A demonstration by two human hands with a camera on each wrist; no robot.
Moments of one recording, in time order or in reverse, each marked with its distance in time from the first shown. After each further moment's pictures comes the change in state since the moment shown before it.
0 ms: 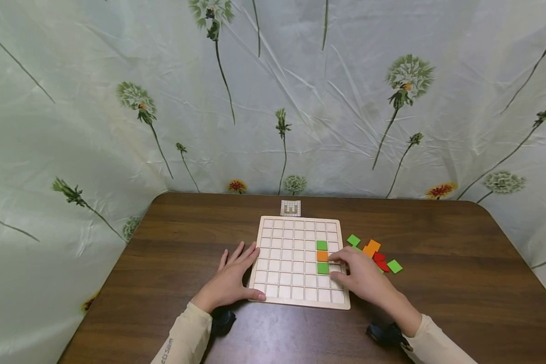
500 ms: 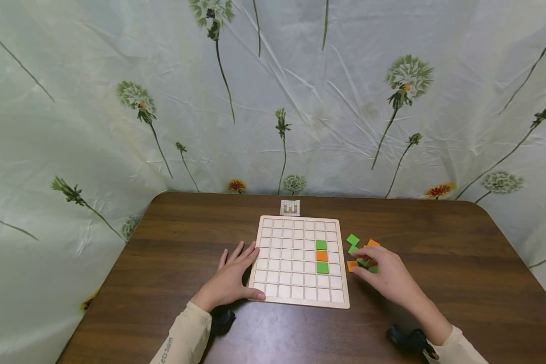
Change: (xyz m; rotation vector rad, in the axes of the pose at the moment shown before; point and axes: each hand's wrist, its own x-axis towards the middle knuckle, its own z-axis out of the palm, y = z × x) left_hand 0.000 0.000 0.001 0.002 -0.005 -0.012; right_hand -0.023 0.026 -0.028 0.009 0.111 0.043
